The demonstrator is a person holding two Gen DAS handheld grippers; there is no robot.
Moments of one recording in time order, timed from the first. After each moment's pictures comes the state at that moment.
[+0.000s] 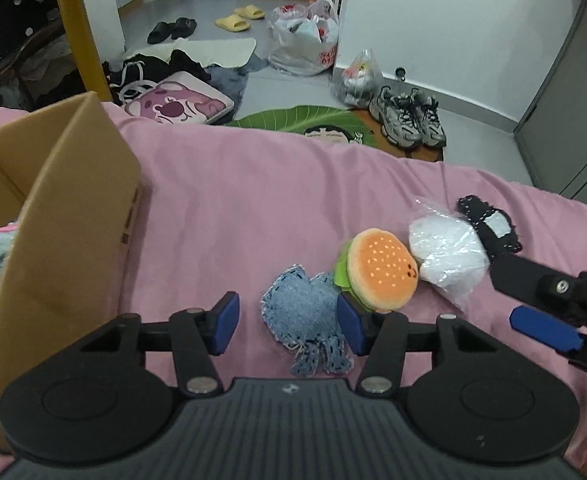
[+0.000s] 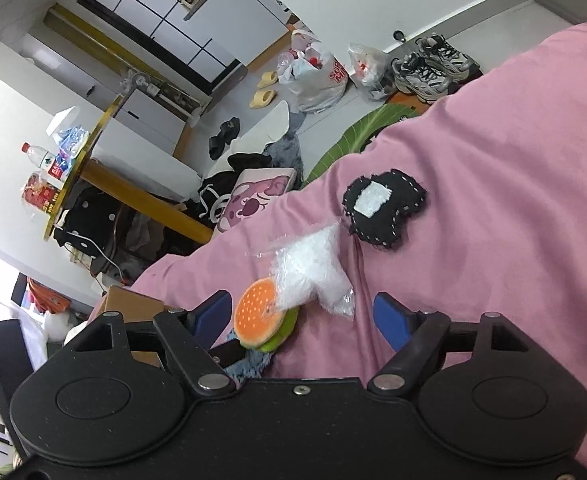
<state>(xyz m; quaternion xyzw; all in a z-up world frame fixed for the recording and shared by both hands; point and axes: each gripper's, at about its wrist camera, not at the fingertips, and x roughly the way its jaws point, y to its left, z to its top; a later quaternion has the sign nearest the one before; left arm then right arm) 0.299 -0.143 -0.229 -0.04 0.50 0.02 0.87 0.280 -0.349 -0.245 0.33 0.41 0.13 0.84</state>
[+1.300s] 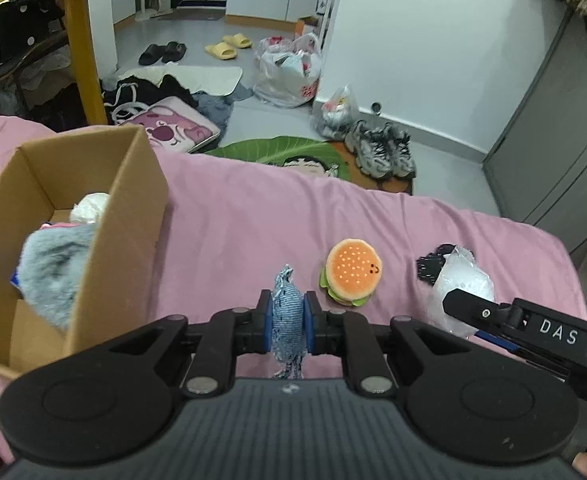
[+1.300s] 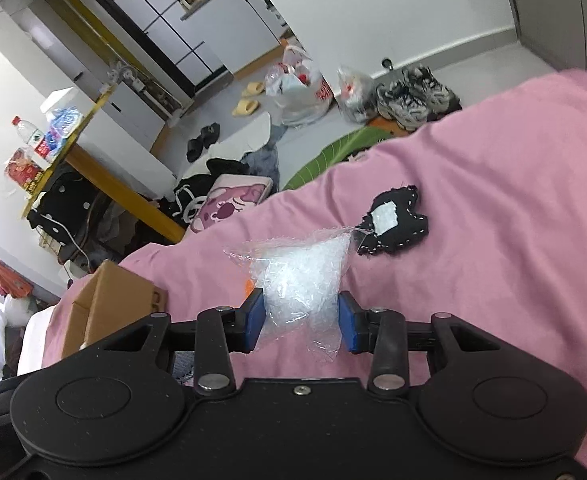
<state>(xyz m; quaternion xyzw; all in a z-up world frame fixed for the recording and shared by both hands) 0.244 -0.125 -0.173 -0.08 0.45 -0.01 0.89 0.223 -0.323 -0.194 0.26 0.40 0.09 0.87</state>
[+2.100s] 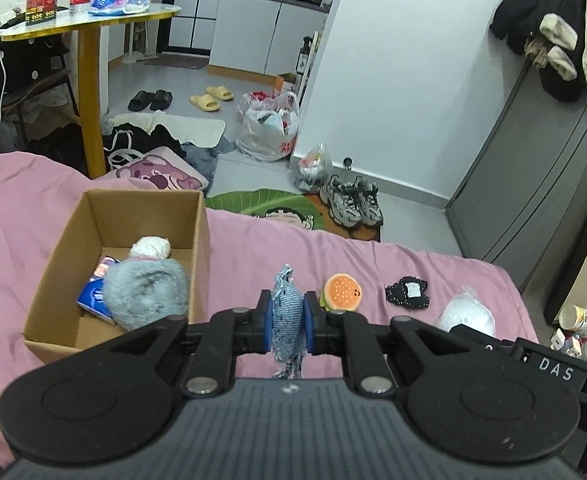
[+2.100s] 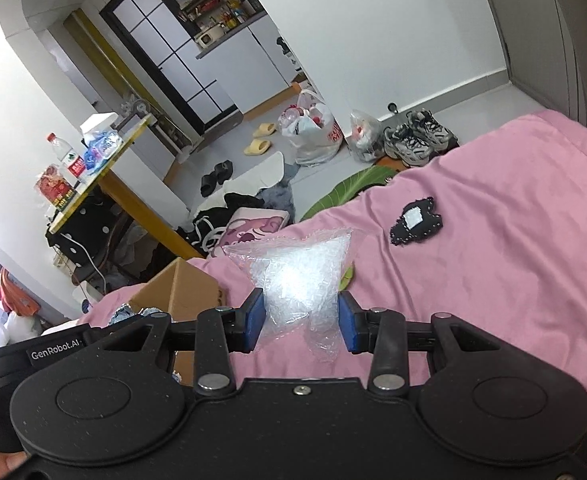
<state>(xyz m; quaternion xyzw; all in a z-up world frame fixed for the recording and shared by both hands) 0.171 -0.062 -0.100 -0.10 0.37 -0.05 0.92 0.157 -0.287 -0.139 0.26 0.34 0.07 0.90</state>
